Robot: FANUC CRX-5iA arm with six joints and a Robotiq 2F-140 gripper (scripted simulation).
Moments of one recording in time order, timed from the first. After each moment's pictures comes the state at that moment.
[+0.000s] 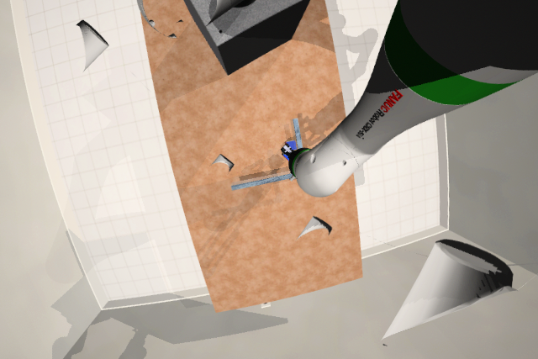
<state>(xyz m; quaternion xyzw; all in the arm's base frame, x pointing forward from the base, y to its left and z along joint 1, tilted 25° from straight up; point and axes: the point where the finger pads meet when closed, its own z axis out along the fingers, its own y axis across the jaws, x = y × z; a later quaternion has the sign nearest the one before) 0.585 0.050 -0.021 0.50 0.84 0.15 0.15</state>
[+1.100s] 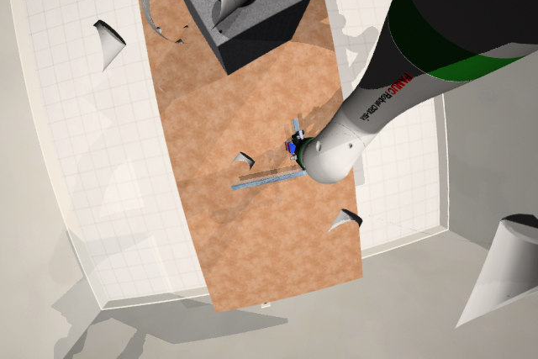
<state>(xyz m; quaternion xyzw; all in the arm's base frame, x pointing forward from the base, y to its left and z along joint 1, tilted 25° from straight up) 0.563 0.076 -0.028 0.73 0.65 0.19 0.10</state>
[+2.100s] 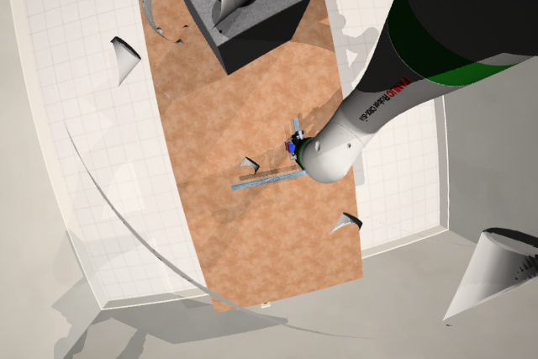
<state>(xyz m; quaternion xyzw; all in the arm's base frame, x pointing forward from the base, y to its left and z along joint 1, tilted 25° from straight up) 0.566 0.076 -0.033 0.73 0.65 0.19 0.10</state>
